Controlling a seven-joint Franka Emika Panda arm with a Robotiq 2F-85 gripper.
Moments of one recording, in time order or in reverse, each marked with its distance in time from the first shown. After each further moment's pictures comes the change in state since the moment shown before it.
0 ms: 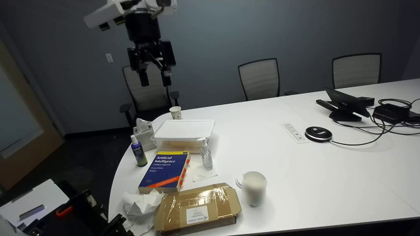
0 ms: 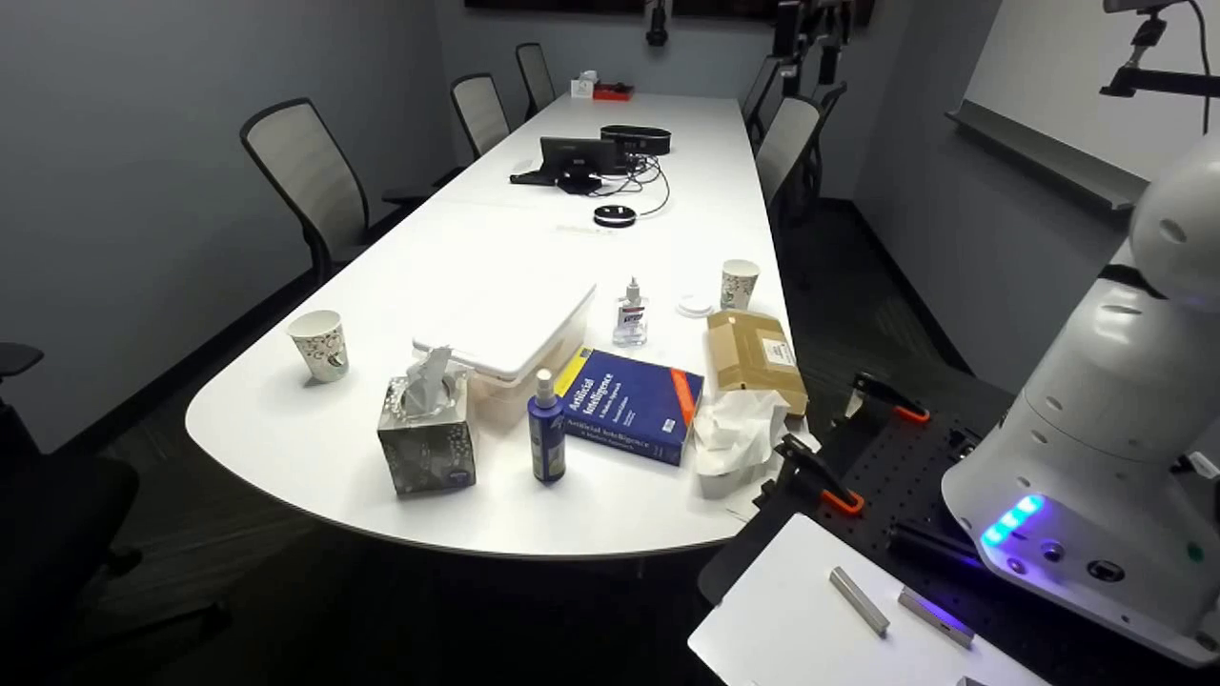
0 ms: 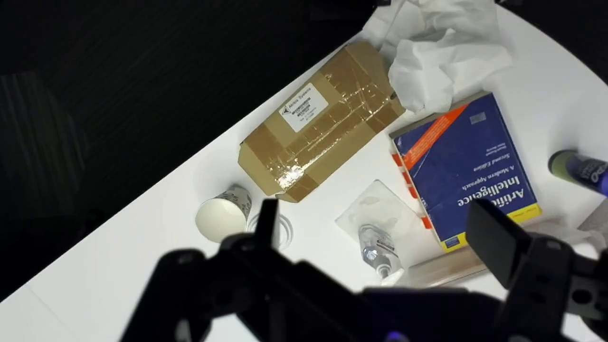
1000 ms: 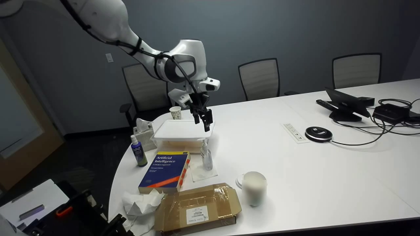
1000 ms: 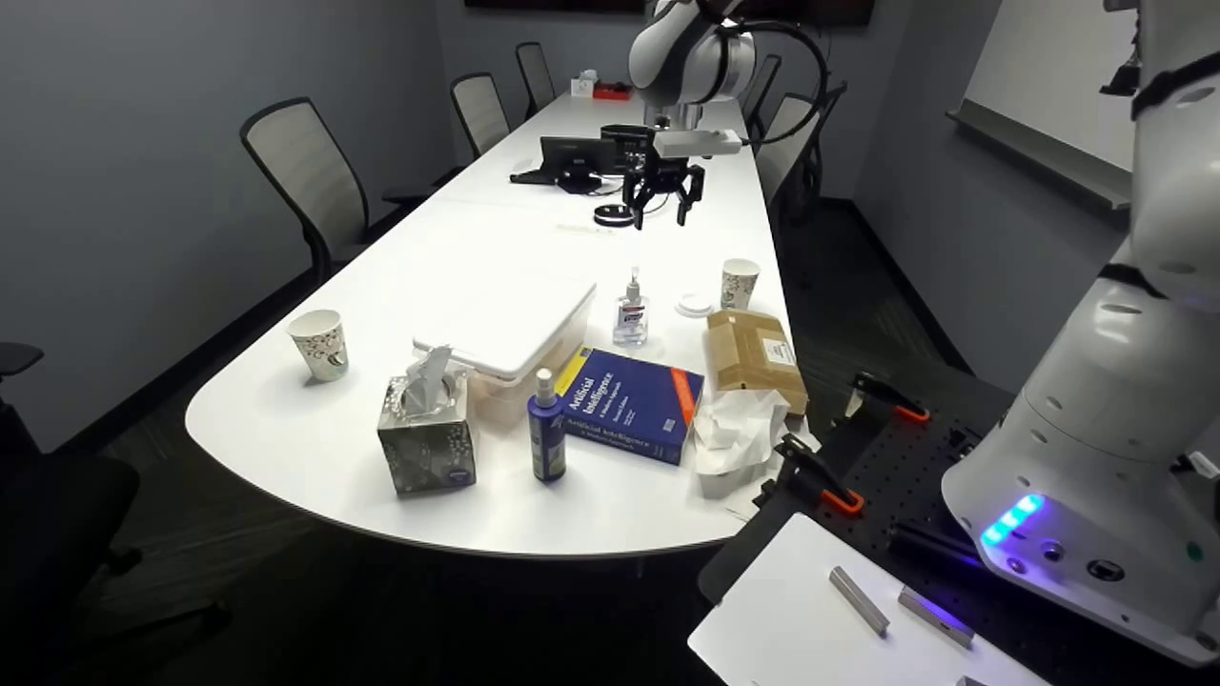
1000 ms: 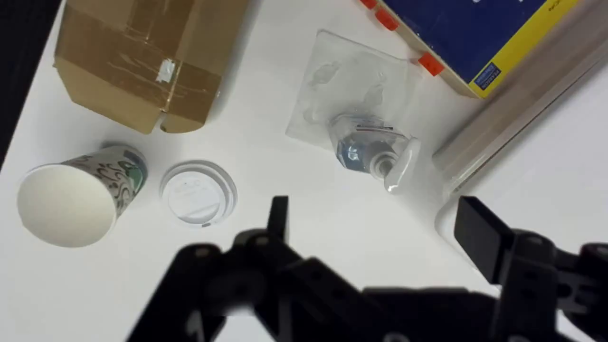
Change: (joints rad) arm 0.000 0.784 0.063 0.318 0.254 0.539 0.358
